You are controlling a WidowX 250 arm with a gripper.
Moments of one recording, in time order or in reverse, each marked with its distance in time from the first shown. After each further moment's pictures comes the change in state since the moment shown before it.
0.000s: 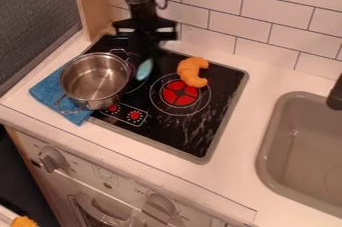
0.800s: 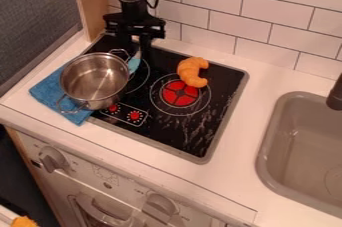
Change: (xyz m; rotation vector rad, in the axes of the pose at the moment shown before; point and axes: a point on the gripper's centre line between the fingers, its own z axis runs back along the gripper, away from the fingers) arm 0.011 0.047 -0.022 0.127 0.017 -0.007
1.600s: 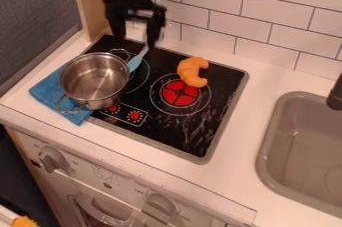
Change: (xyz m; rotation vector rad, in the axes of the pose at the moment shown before) arm 0.000 -0.004 0.020 0.011 0.077 -0.093
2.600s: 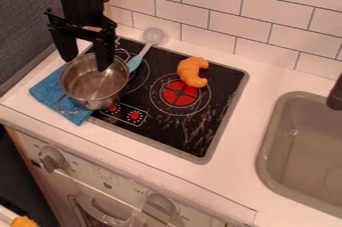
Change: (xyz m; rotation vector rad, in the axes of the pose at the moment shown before) arm -0.111 0.026 0.058 -0.027 0.027 -0.131
